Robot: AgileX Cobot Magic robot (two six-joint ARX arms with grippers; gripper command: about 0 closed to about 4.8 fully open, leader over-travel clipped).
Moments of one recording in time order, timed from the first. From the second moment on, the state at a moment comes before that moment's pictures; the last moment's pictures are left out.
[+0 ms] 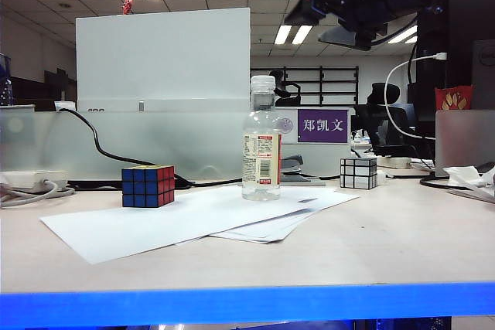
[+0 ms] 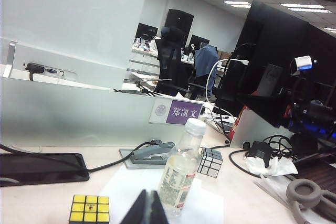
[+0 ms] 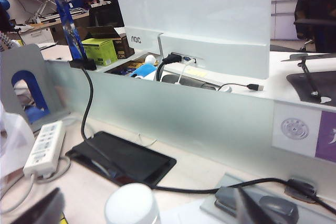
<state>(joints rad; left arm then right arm) -0.13 0.47 0.25 0.48 0.31 -0.31 0.24 1.75 1.24 0.53 -0.42 0.15</state>
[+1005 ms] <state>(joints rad) -0.13 0.51 0.25 0.53 0.30 -0.29 0.41 1.90 1.24 0.48 -0.32 -0.10</state>
